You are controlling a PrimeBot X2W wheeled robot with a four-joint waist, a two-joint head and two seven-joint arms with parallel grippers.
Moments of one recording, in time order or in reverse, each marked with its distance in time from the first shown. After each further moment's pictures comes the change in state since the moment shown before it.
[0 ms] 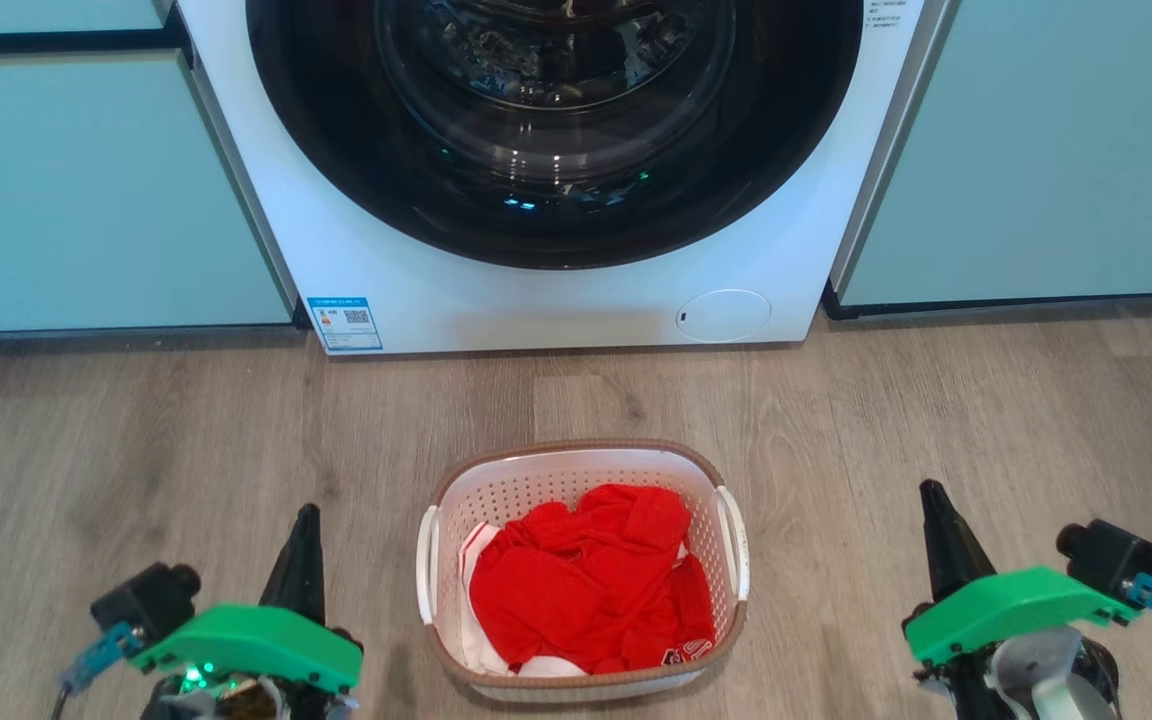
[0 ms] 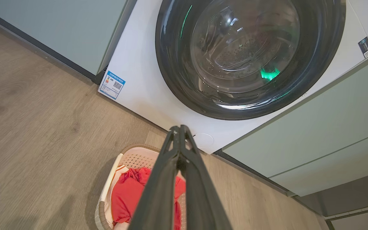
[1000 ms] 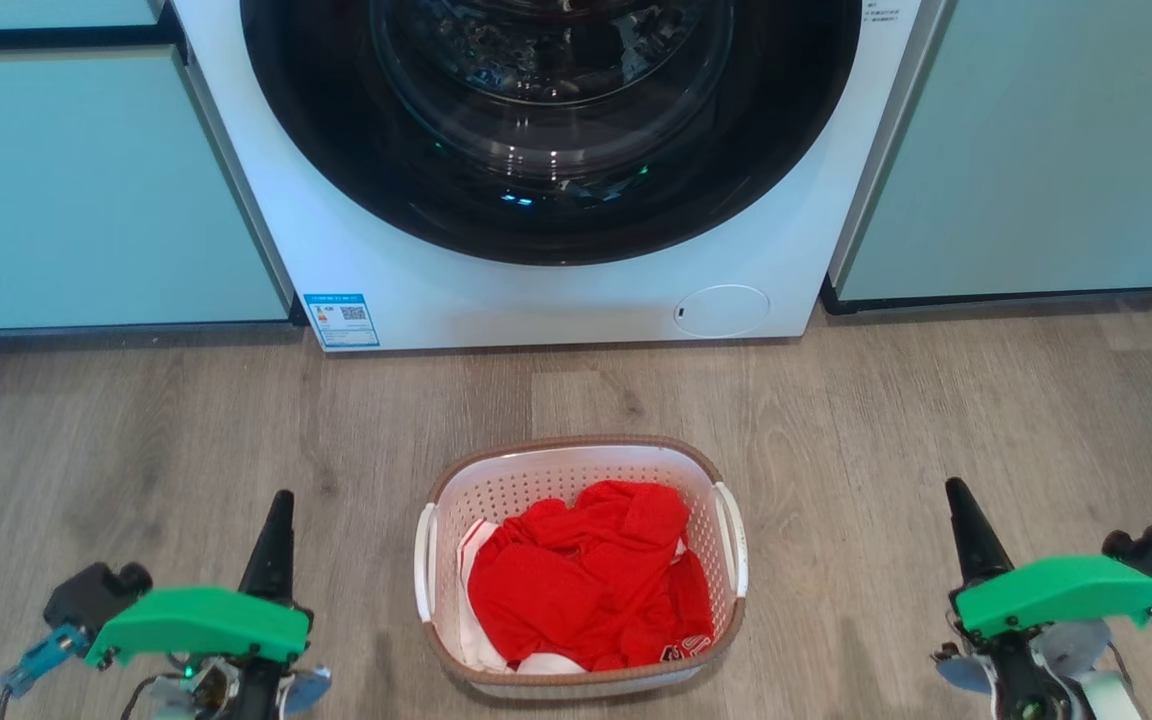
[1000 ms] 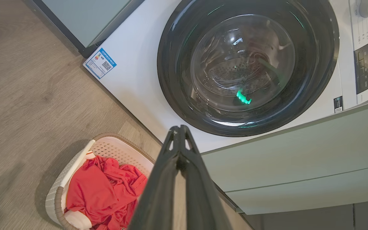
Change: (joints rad) left arm -0.036 0.002 0.067 0.012 -0.322 -0.031 0.087; right arm -0.017 -0.005 -0.063 0.009 0.340 0.000 0.081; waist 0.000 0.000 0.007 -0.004
